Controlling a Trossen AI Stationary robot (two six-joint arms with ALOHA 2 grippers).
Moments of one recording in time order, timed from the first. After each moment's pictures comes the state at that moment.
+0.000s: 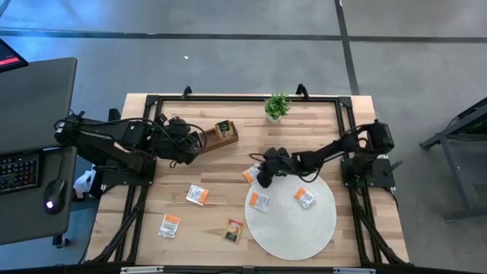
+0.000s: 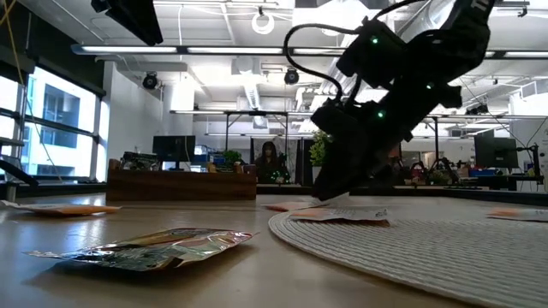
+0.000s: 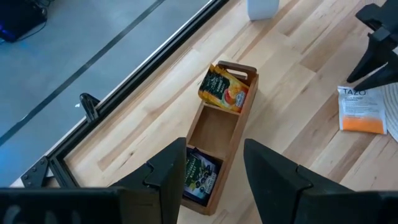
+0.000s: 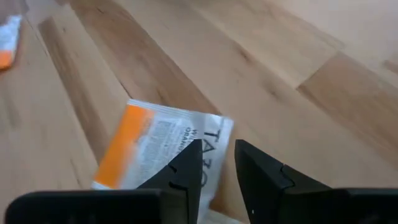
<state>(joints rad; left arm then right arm) -0.22 1.14 1.27 -1.28 -0.74 -0.76 0.06 1.78 0.72 0.28 0.28 0.71</state>
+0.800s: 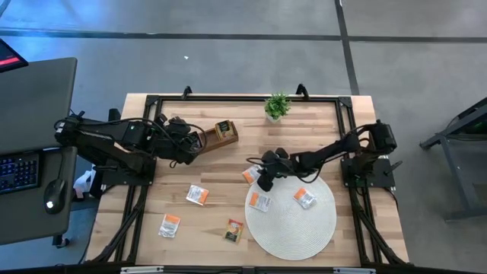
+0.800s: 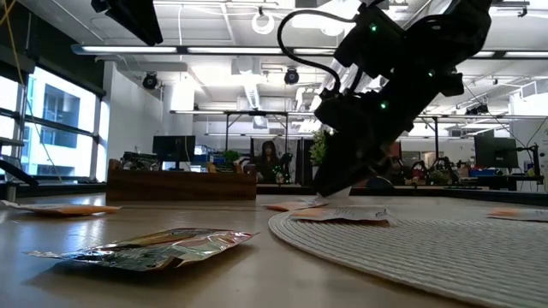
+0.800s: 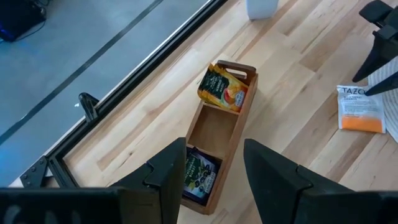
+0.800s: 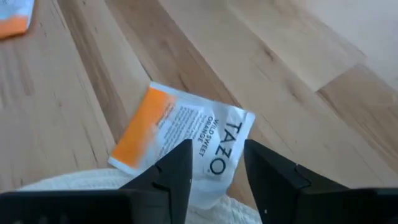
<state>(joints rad) -0.22 1.14 1.27 -1.28 -0.74 -0.76 0.09 1.75 0.76 0.17 0.27 0.62</state>
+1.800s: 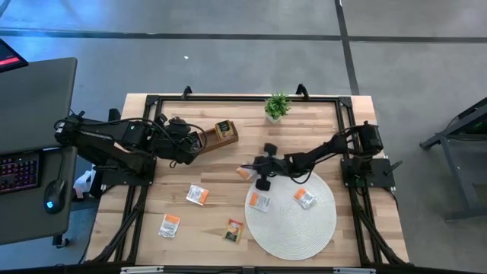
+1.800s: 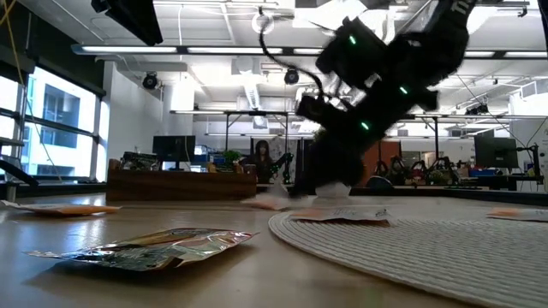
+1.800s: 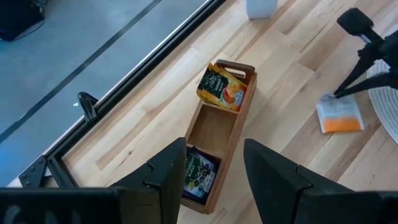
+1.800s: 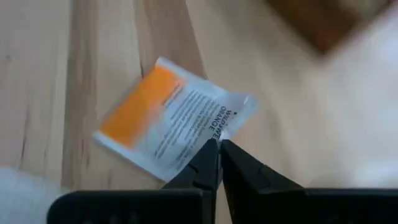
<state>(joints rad) -0.22 1.14 1.27 -1.28 -0.73 -0.77 0.06 1.88 0.82 0.32 0.34 0.07</state>
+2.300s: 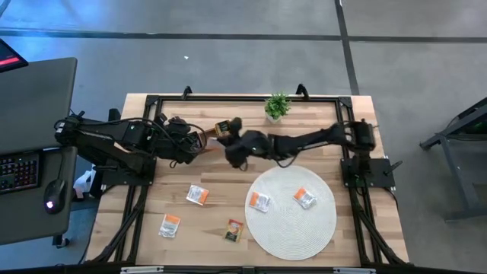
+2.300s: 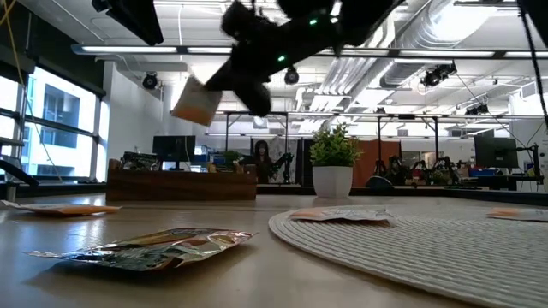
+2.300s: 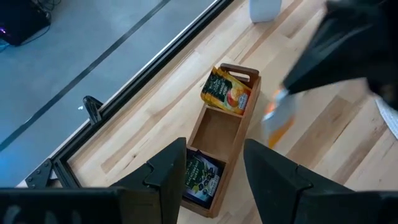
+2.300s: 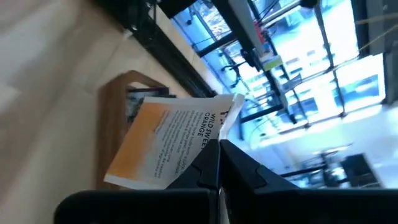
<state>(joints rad) -0.22 1.14 1.27 -1.28 -0.75 -0.76 -0.03 1.95 1.31 0.37 0.32 -0.91</state>
